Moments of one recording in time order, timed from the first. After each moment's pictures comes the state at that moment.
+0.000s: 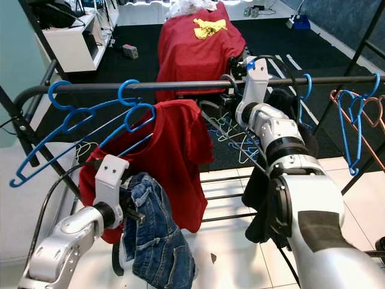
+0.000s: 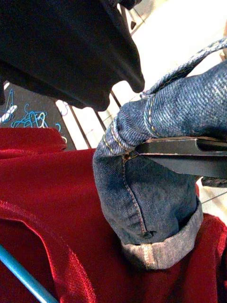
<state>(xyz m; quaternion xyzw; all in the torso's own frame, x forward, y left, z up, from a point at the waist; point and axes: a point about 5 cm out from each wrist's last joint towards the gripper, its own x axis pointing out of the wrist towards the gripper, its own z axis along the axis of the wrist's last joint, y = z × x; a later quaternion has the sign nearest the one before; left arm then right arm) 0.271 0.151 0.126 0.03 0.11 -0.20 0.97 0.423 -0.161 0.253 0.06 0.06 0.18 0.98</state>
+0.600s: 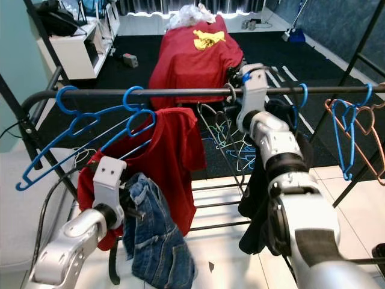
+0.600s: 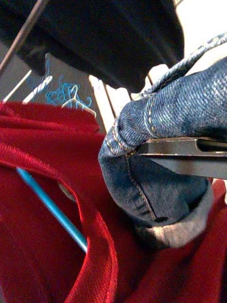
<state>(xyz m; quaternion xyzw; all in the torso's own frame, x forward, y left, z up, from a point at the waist) 0.276 0.156 0.127 0.01 0.08 -0.11 0.99 0.406 -0.167 0.227 -0.03 0.02 0.14 0.99</state>
